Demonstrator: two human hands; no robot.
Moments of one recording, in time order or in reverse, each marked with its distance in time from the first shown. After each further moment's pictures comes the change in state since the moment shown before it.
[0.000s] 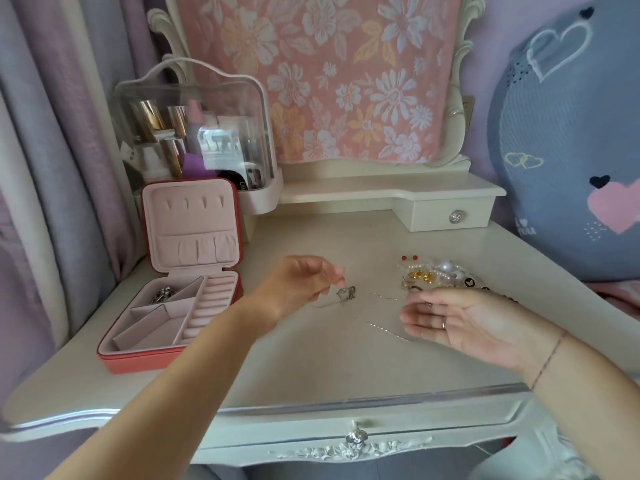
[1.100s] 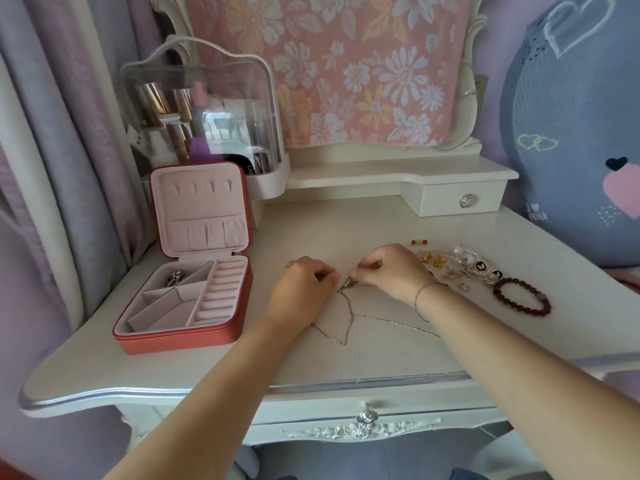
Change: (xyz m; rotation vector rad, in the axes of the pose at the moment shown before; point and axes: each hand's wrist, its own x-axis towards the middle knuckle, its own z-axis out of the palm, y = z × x) left_hand 0.006 -0.051 0.016 0.490 0.310 0.073; right_hand 0.080 0.017 0.057 -1.192 0.254 -0.388
